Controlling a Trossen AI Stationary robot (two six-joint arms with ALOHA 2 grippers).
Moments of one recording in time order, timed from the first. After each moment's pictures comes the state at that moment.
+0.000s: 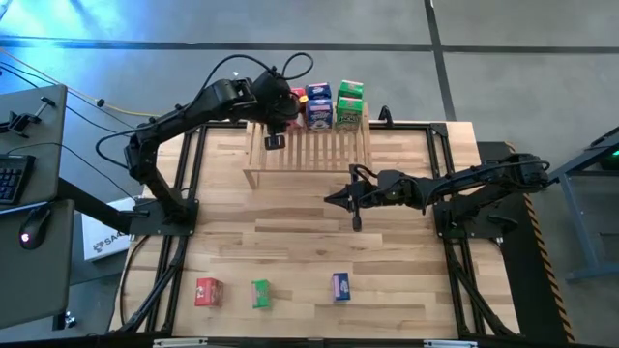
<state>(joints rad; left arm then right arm) 0.45 1.68 1.86 -1.10 -0.19 0.51 0.00 1.38 0.61 0.61 -0.04 -0.10</state>
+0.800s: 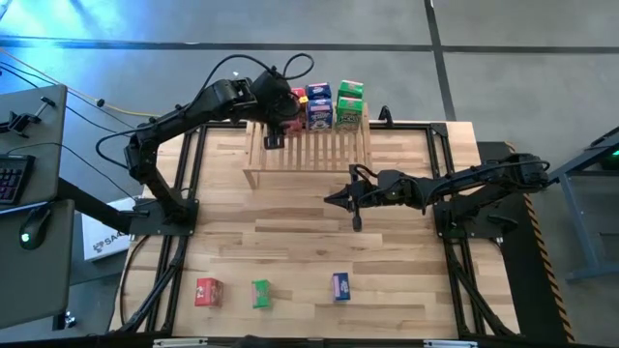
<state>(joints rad) 0.45 1.68 1.86 -1.09 -0.20 0.56 0.00 1.38 0.61 0.61 -0.04 -0.09</state>
